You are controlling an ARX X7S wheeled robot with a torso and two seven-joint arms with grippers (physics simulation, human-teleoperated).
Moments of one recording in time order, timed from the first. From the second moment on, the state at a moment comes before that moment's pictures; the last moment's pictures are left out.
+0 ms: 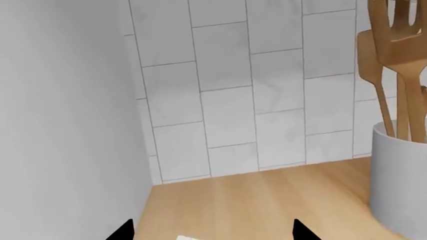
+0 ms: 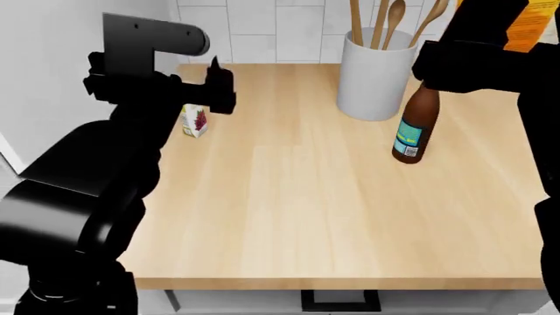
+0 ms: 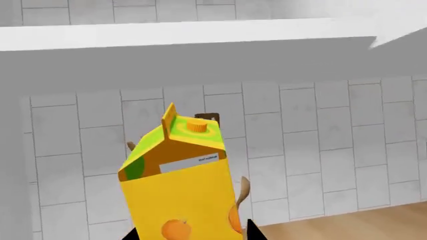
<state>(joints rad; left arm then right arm) -0.97 -0.15 0.15 0.33 -0.24 -1.15 -0.14 1.45 0.88 -0.62 -0.79 1.78 0.58 1.56</state>
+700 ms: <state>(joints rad) -0.96 -0.13 0.12 0.19 -0.25 -1.15 -0.20 1.73 1.01 -0.83 -0.84 1.85 0.42 1.57</state>
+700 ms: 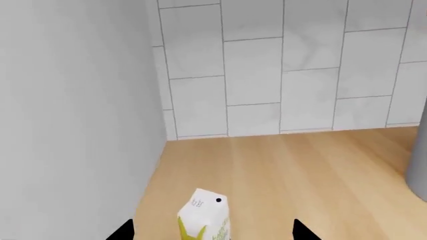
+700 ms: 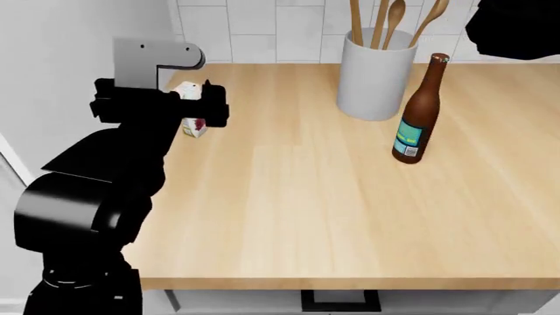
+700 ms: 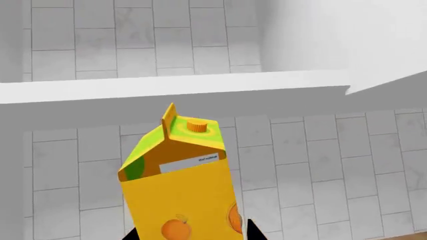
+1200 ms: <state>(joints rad) -1.01 -0.13 0.09 -0.16 -0.25 -0.94 -0.16 1.85 1.06 -0.98 -0.86 1.85 0.34 1.57</state>
